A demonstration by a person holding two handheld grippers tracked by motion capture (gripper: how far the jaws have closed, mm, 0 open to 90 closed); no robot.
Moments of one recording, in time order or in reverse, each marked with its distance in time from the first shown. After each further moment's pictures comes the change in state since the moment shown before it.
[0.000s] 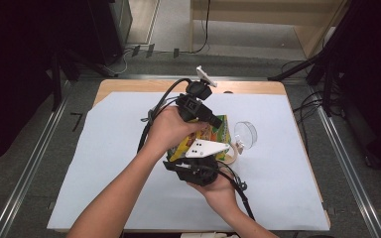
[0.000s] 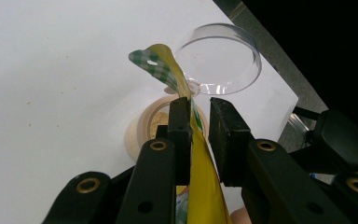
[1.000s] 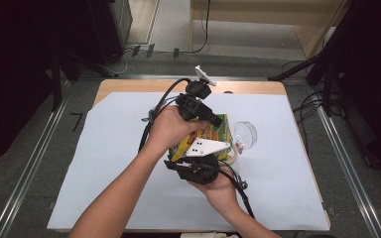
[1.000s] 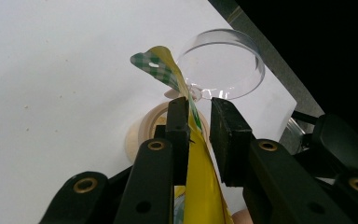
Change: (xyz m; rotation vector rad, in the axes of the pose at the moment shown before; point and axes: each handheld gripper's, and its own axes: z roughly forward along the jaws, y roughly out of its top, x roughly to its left) left arm 0.006 0.001 0.004 -0.008 -0.020 -0.010; right arm -0.004 -0.001 0.001 0.011 -0.009 0.000
